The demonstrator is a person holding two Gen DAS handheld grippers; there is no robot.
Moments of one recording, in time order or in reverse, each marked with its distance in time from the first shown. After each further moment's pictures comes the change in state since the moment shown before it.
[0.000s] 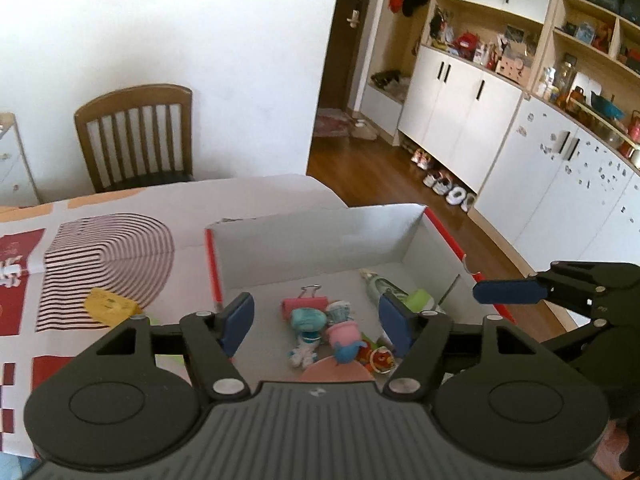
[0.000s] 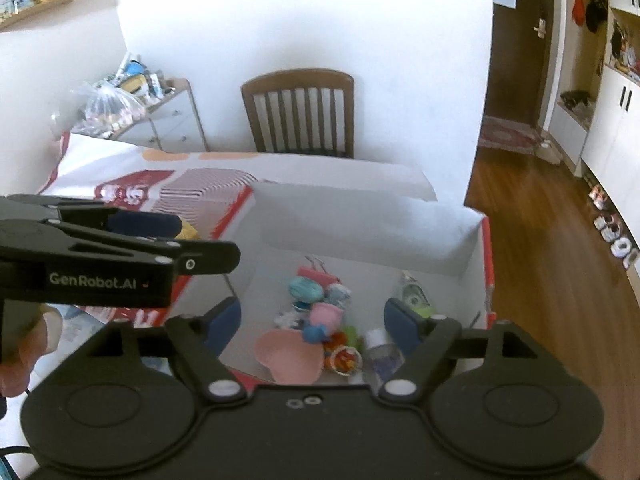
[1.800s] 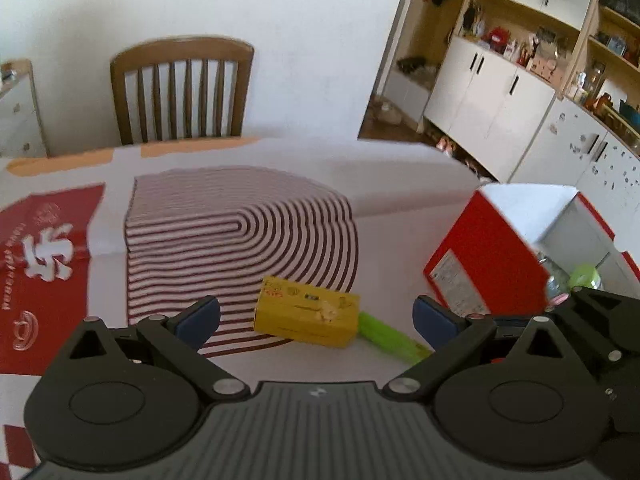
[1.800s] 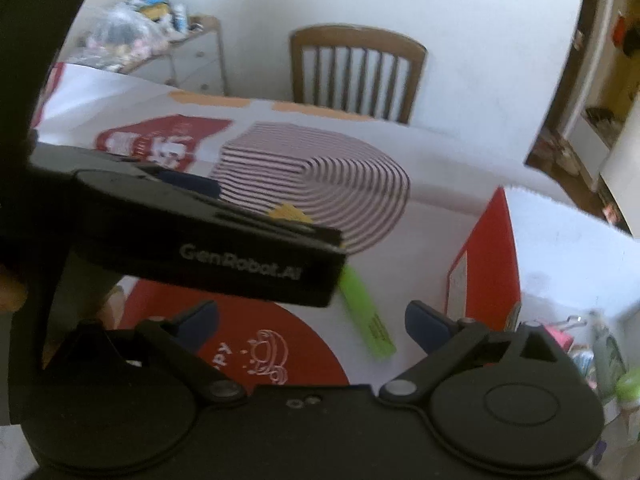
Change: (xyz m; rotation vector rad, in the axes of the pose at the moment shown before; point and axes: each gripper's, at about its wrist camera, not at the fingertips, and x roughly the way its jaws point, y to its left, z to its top) left arm 0.093 0.238 -0.027 -0.046 0.075 -0.047; right arm 0.183 0.195 0.021 -0.081 0.118 -0.093
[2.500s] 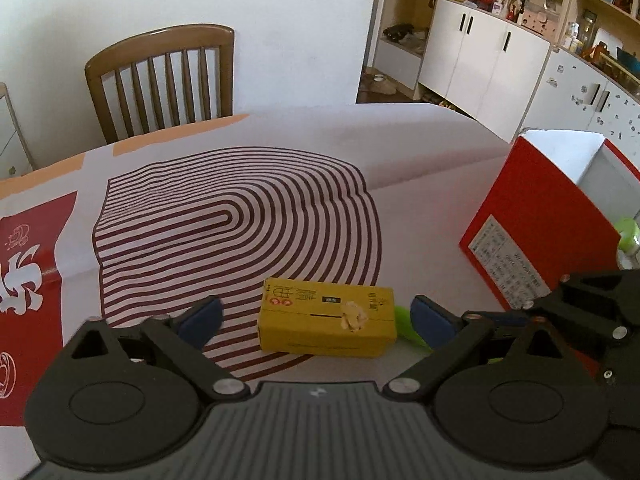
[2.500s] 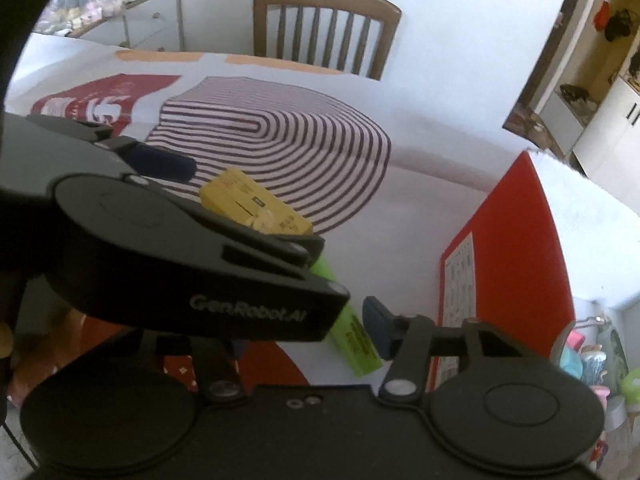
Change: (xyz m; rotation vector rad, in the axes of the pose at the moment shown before) left arm 0.049 -0.001 -0.001 0.125 0.049 0.043; right arm 0.054 -0.001 0.002 0.007 0.100 -0.124
